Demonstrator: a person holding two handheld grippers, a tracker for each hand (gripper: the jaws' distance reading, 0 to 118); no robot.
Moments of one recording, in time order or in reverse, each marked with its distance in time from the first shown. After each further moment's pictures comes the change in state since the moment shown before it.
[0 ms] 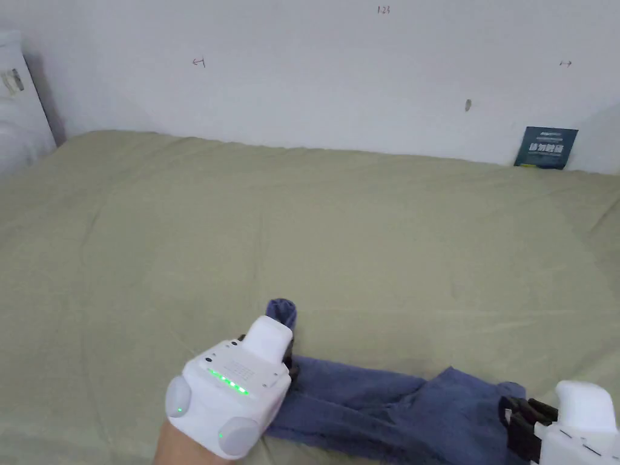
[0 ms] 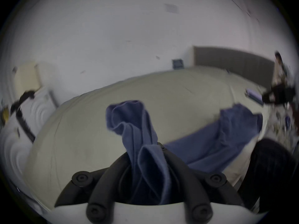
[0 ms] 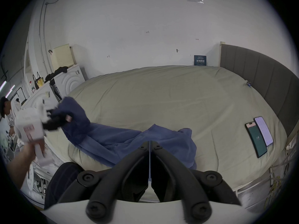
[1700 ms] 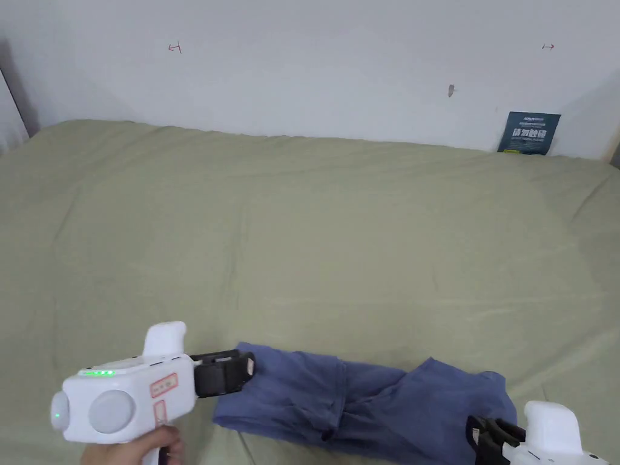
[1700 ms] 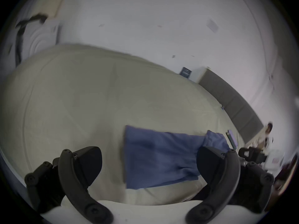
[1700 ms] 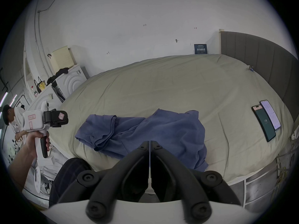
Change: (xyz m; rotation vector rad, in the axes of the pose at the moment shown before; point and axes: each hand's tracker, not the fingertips) left arm -0.114 -0.065 0.012 -0.082 -0.187 0.701; right arm -0.001 -0.024 -0.005 -0.059 0.045 -0.060
